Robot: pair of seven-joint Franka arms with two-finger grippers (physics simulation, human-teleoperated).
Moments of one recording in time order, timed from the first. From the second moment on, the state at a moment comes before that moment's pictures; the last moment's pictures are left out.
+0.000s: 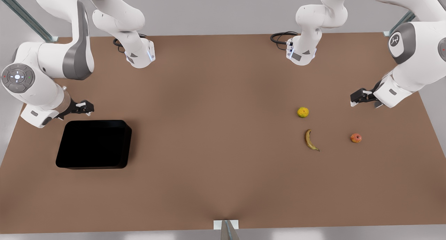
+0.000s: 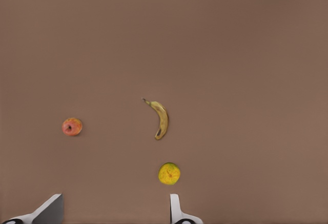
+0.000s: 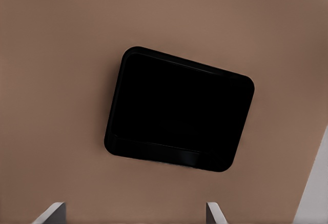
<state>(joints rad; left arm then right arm) -0.07 0.07 0.09 -1.54 -0.04 1.56 0.09 -0.01 0.15 0.06 -1.50 -0.20 1.53 -0.19</state>
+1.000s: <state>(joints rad) 0.22 0.93 0.56 -1.66 -1.48 1.42 -0.60 -0.07 0.67 -0.43 -1.63 0.13 2.12 -0.61</state>
